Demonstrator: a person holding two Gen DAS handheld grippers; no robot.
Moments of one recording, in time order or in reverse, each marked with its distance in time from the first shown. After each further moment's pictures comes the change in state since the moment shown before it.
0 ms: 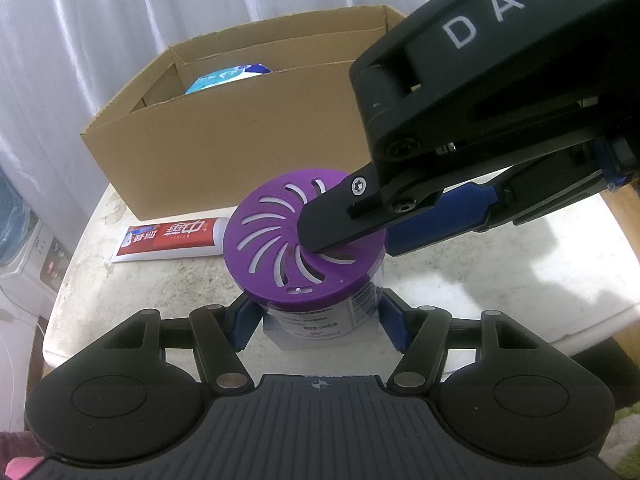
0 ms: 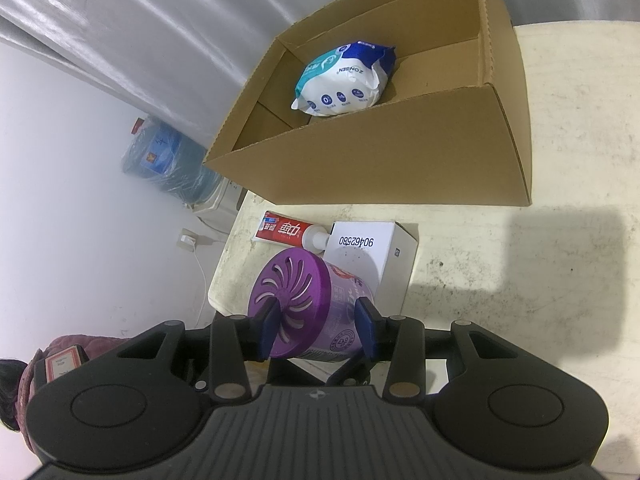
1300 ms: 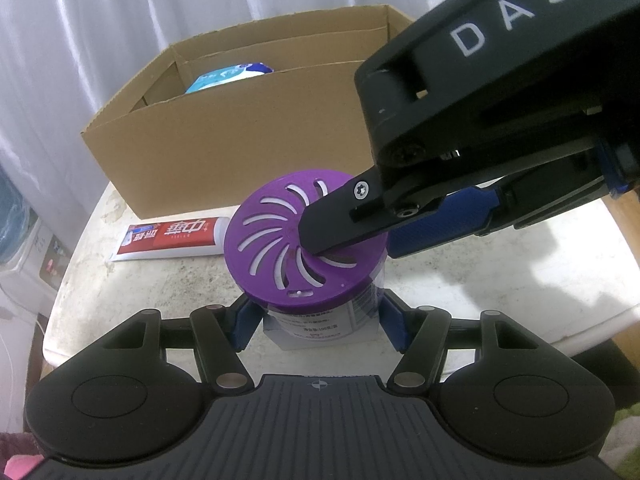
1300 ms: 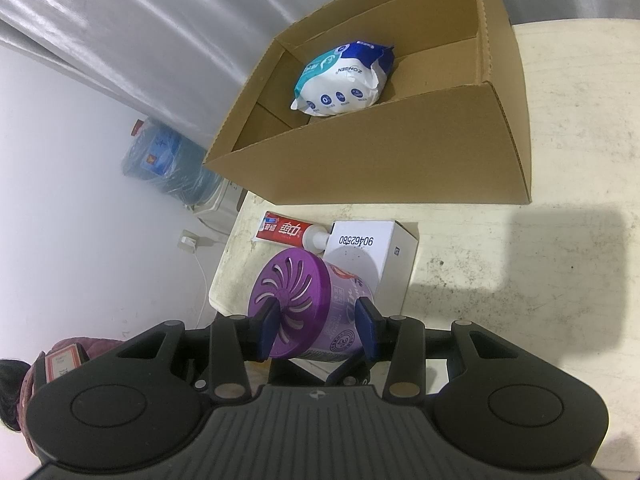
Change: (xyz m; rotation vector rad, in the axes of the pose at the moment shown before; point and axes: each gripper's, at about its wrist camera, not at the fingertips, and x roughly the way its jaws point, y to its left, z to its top) left arm 0.001 0.000 0.003 -0.011 0.008 0.004; right arm 0.000 -0.001 -0.001 0.005 -0.002 0.000
